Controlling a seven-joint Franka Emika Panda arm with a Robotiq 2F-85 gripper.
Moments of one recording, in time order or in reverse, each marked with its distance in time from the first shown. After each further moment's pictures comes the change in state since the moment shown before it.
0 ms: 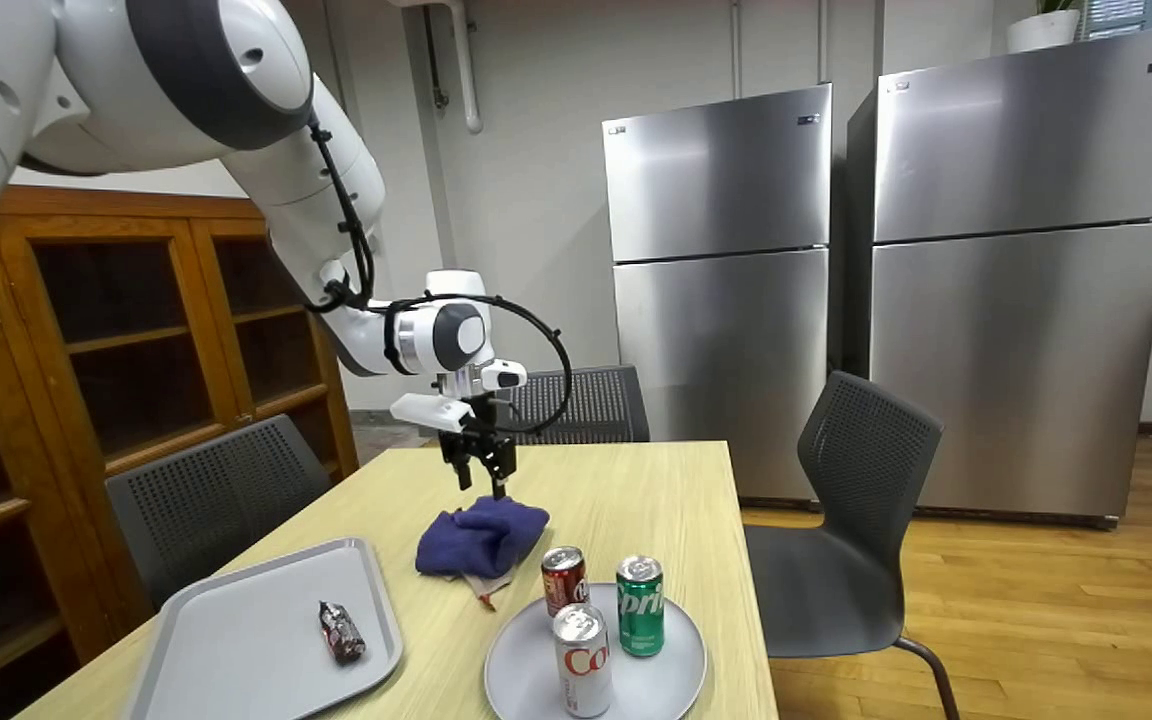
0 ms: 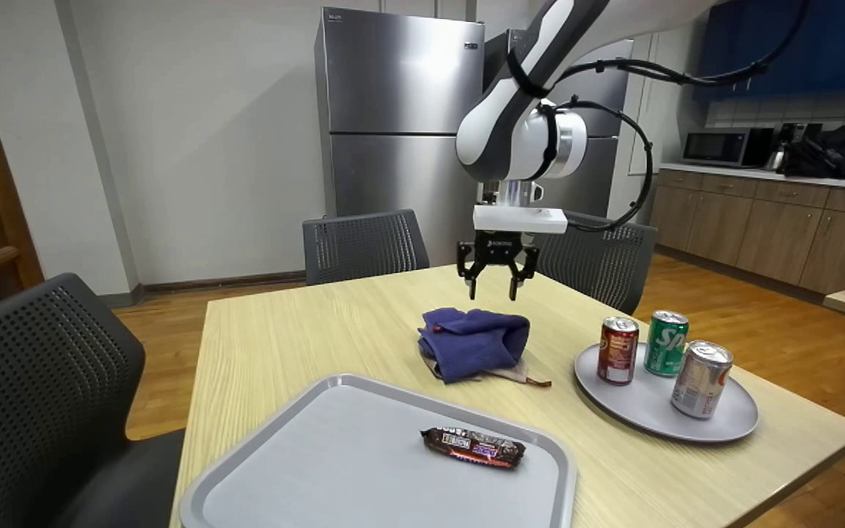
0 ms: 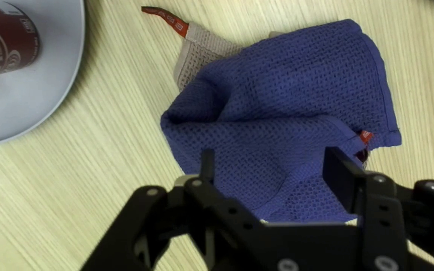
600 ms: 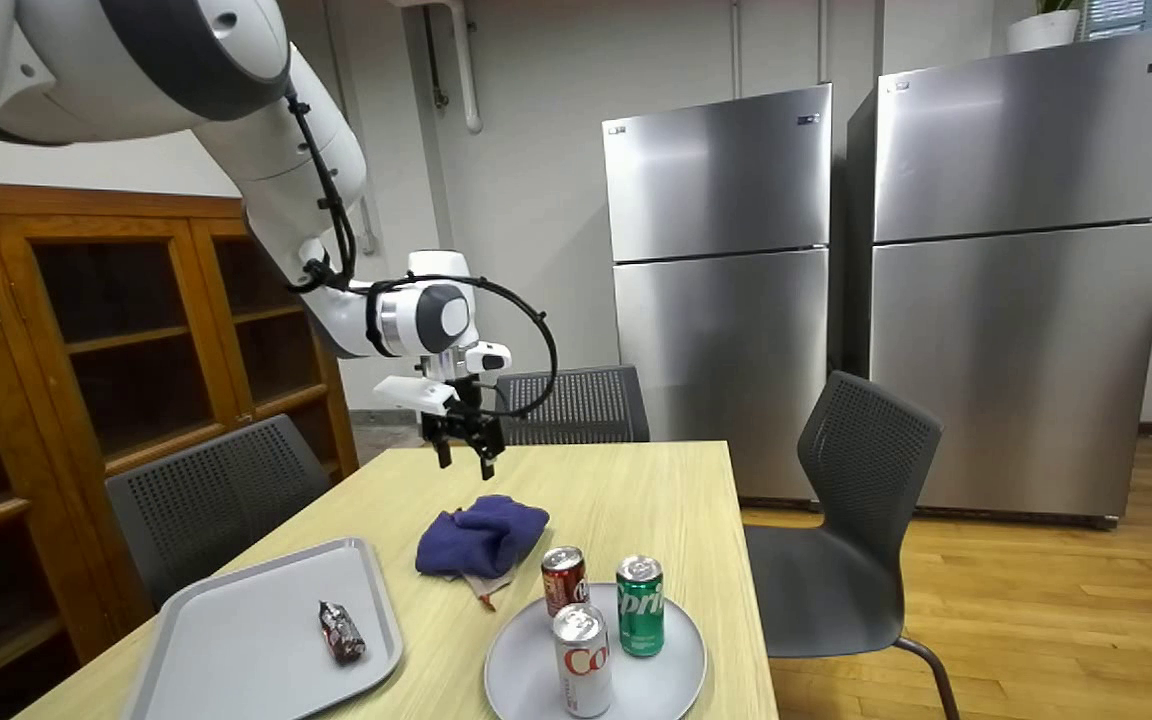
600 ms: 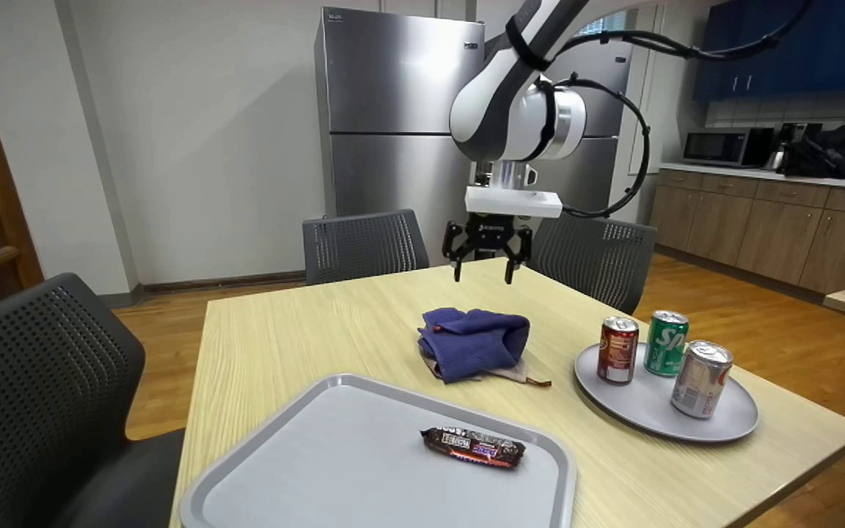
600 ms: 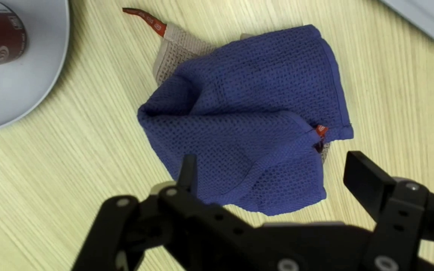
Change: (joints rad) arm 0.005 -0.068 0.028 -0.039 0.000 0.007 -0.001
